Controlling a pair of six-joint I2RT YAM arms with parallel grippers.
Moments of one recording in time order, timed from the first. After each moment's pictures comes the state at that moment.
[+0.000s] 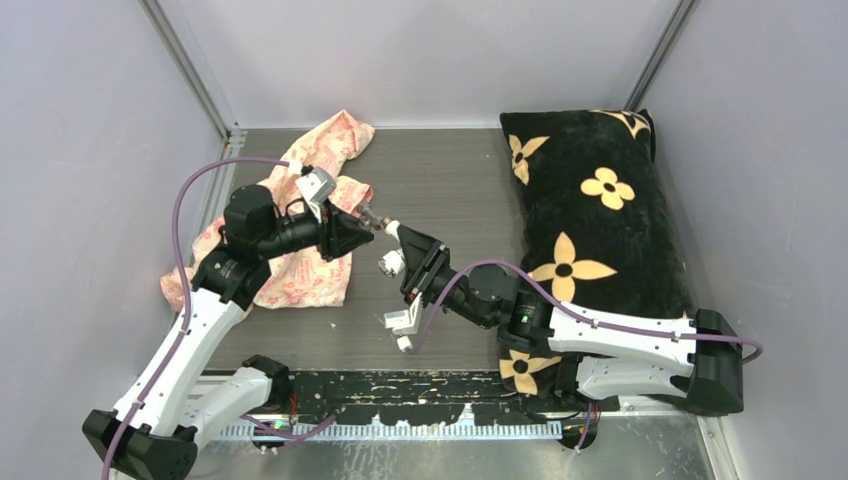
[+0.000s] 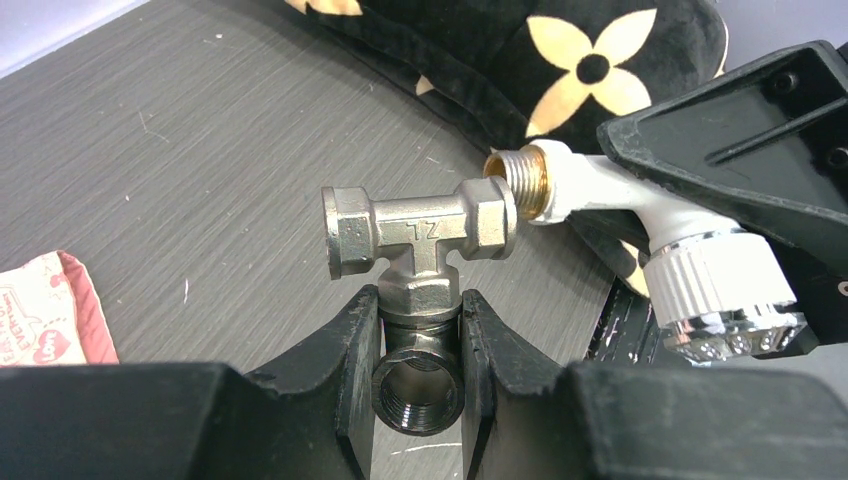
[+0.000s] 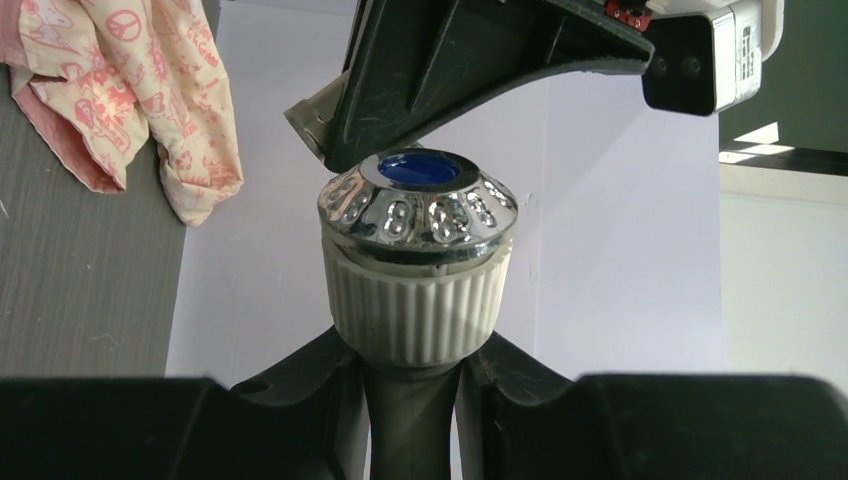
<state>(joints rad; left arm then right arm) -0.37 0.91 0.97 -0.31 0.70 -0.03 1.22 1.09 0.75 0.37 0.22 -1.70</state>
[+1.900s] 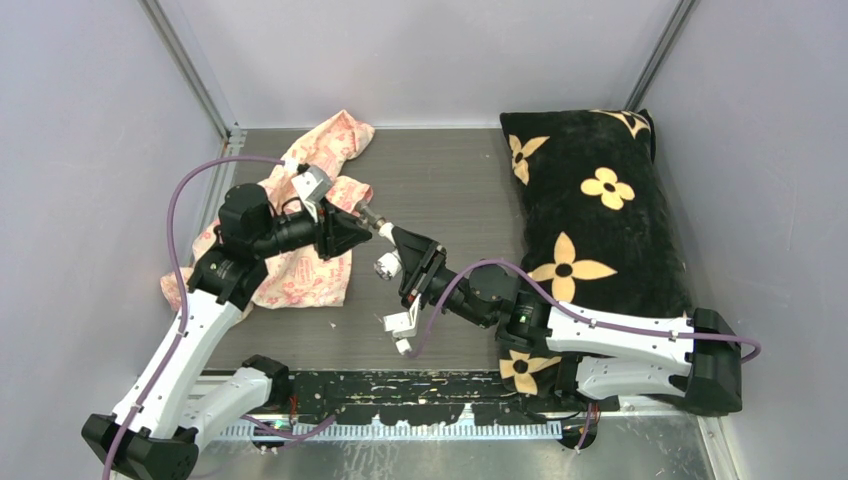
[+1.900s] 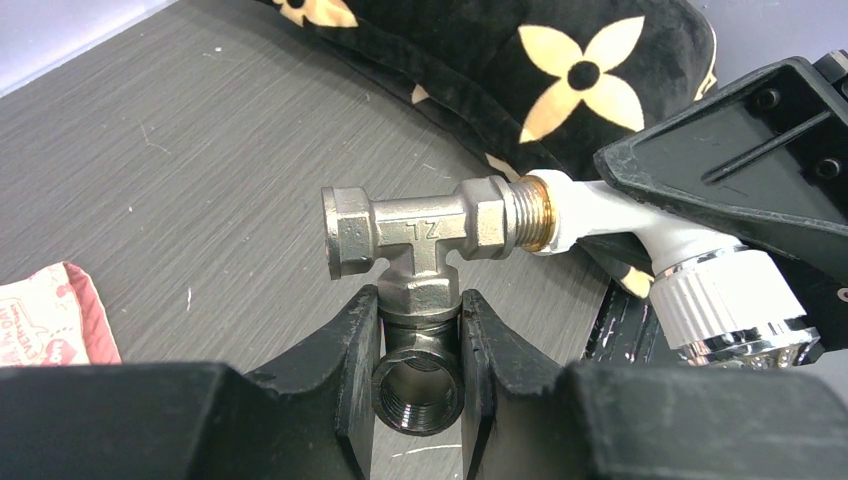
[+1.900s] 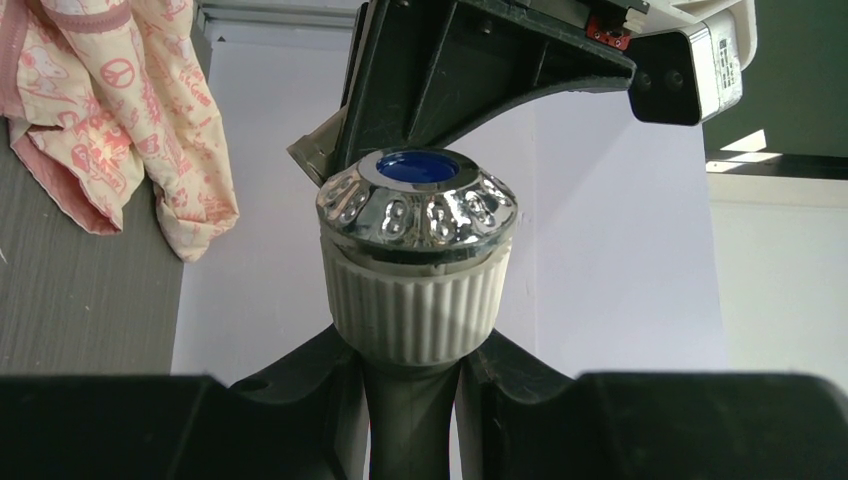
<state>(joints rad) -0.36 0.90 0.99 -0.31 0.73 -0.03 1.22 1.09 0.75 0.41 0.17 -1.67</state>
